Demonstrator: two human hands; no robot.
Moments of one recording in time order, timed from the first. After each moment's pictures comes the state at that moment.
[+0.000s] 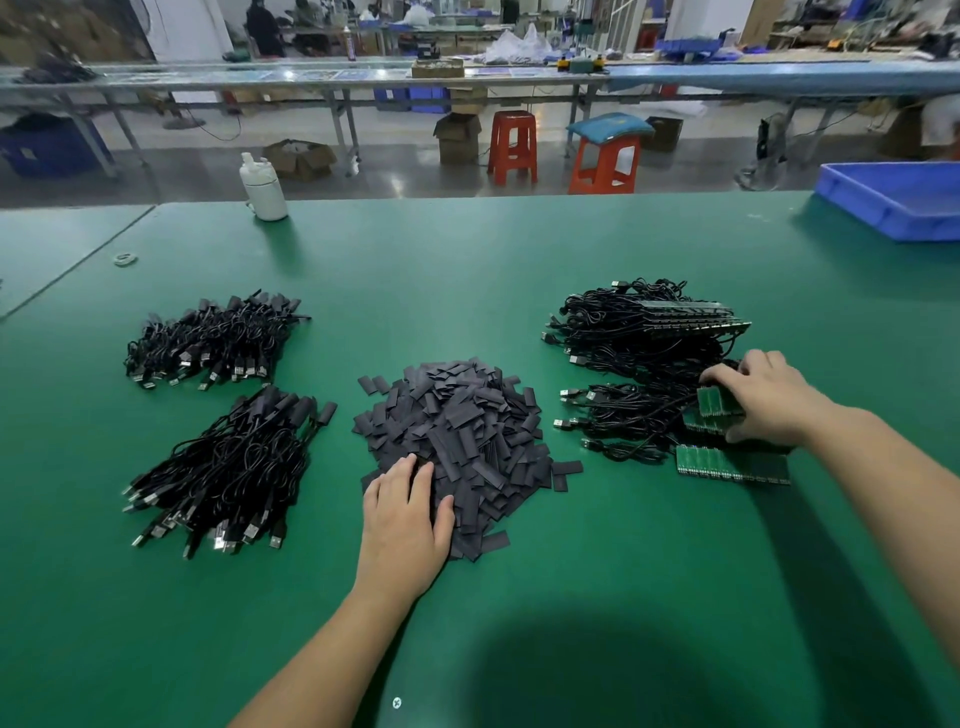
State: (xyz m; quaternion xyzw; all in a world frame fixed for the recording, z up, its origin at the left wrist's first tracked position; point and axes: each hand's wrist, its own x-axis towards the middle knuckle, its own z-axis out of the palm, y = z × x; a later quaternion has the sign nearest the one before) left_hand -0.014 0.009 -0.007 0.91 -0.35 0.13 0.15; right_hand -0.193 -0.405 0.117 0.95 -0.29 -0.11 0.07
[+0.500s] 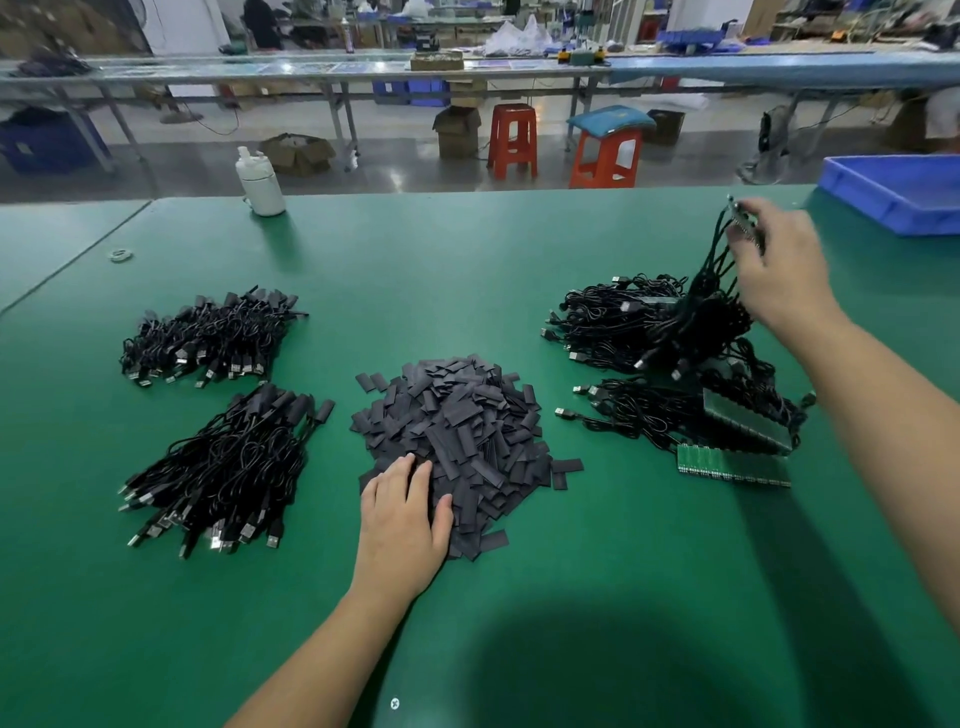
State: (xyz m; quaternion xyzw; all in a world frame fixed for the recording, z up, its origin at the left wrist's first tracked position) left_hand -0.013 0.009 -0.008 0.92 -0.35 0.12 0.14; right_hand -0.136 -0.385 0.217 0.87 -0.30 0.36 -0.15
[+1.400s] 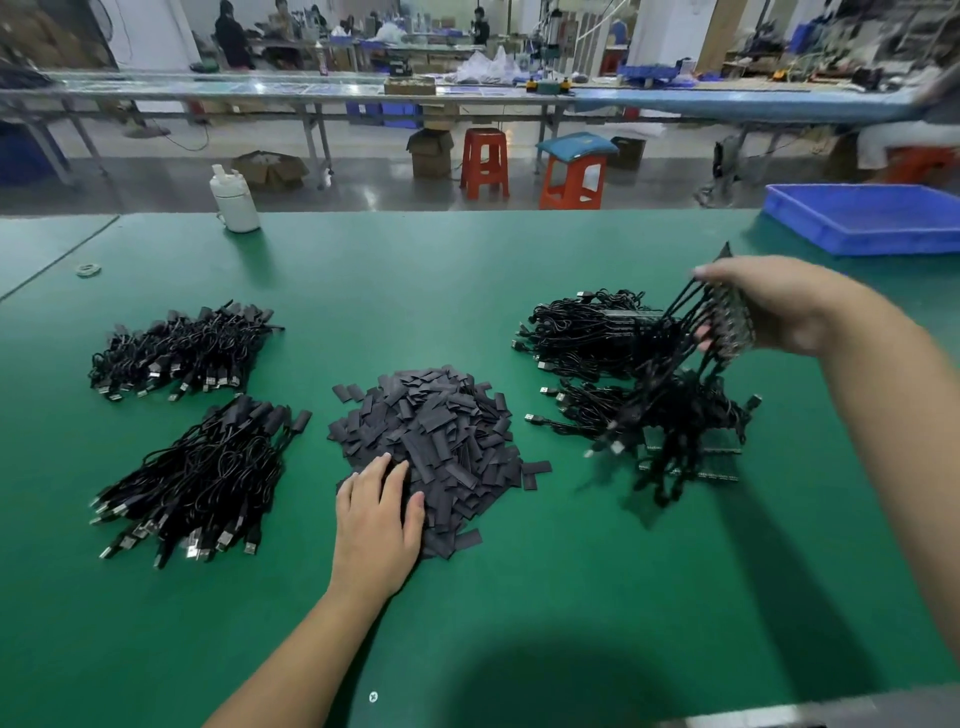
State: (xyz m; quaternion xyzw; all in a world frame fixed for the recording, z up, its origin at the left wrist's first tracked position) left_hand -0.015 0.011 0.000 0.90 -0.35 0.14 0.21; right_hand -0.192 -0.345 0.278 0.72 -0.42 0.12 -0.54
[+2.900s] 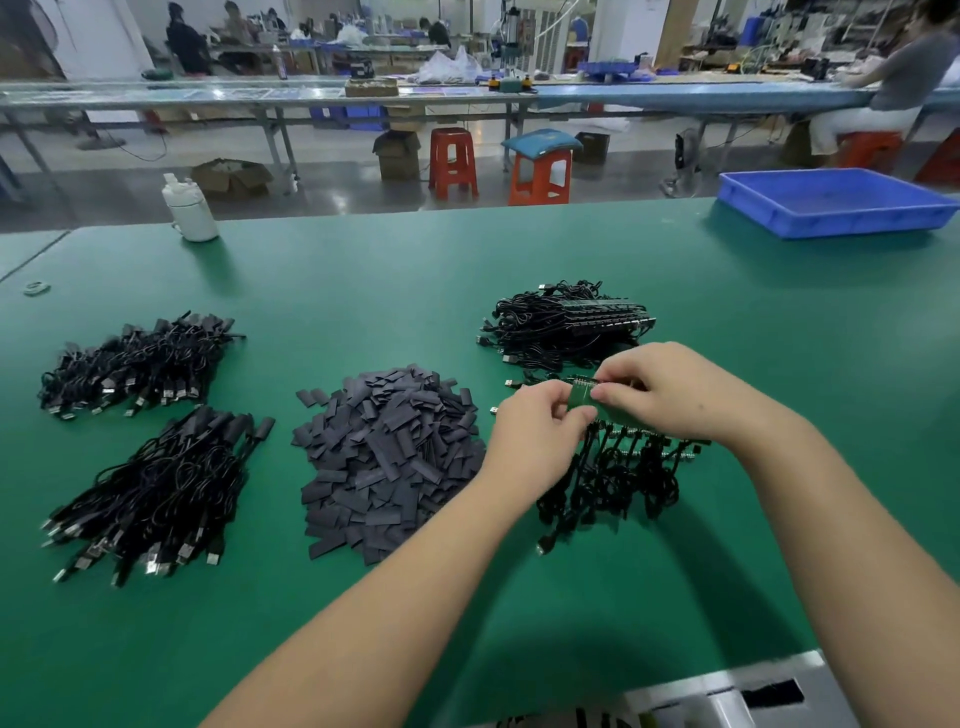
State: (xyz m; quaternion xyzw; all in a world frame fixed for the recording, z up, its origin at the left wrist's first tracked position) left_hand -0.129 -0.138 0.166 0.76 -0.39 -0.19 0.48; right_hand -0.231 -0.266 0.224 0.97 -0.20 0.05 -0.13
